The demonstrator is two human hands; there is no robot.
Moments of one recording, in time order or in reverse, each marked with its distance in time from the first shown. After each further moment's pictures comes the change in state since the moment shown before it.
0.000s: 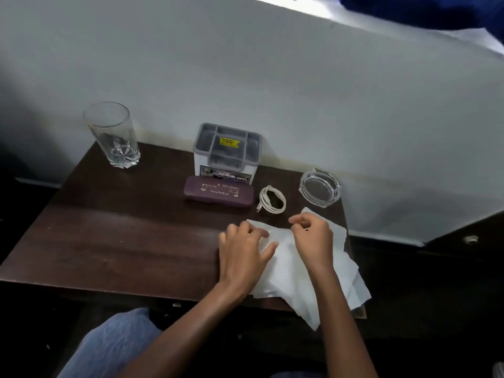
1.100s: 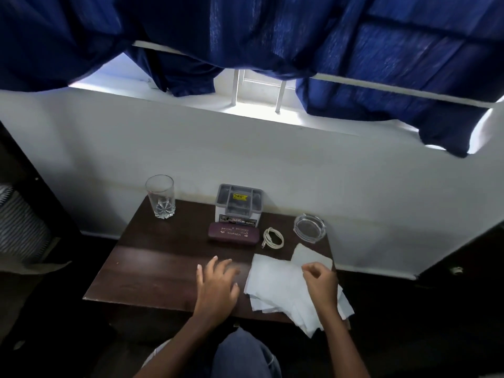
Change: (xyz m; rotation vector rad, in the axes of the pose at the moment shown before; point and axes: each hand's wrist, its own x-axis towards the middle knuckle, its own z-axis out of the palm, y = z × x) left_hand -0.049 -0.039 -0.084 0.125 -0.091 -0.001; right_hand -0.050 0.014 -0.038 0.265 0.077 0.014
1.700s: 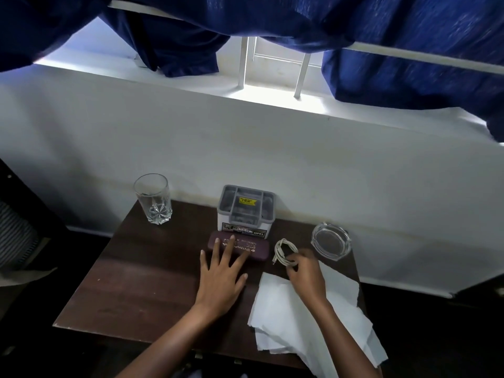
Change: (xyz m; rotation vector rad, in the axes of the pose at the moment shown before) left_hand 0.093 -0.029 0.031 0.313 -0.066 0.067; right_hand 0.099 0.021 0.085 -0.575 -0.211 -0.320
